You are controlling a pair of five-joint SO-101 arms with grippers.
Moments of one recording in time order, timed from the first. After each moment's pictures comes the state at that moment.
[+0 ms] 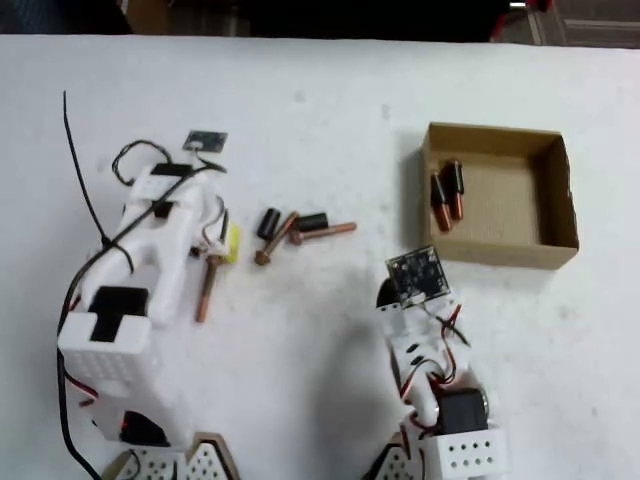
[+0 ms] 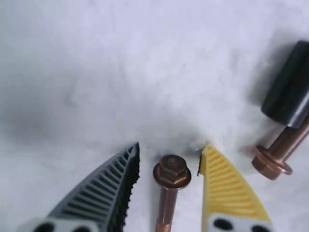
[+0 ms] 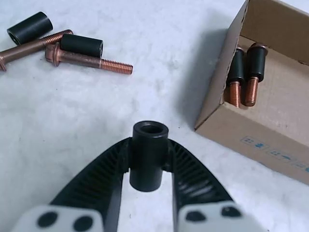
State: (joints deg) left arm -3.0 20.4 13.9 65.5 1.3; right arm -10.1 -102.5 95.5 50.7 16.3
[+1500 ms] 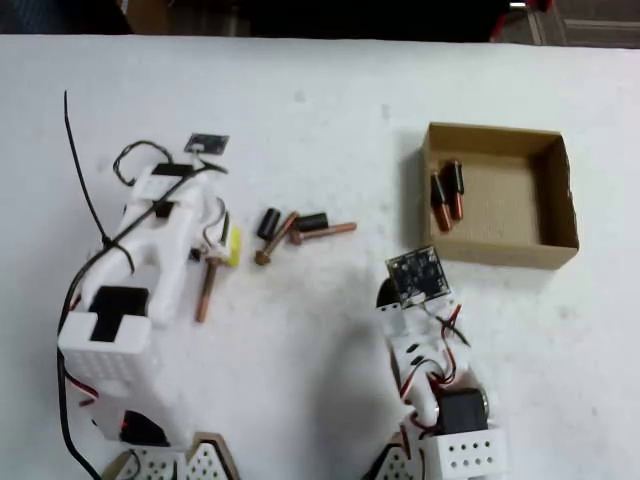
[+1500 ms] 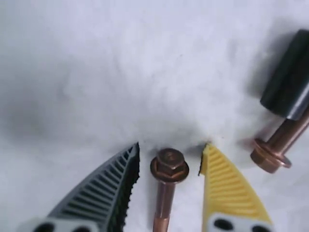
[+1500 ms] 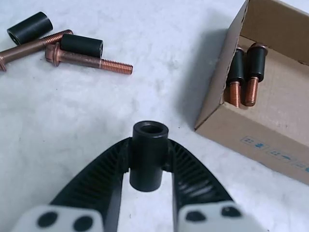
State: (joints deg) left arm -3.0 20.3 14.0 67.0 1.3; right arm -10.1 -102.5 95.5 50.7 16.3
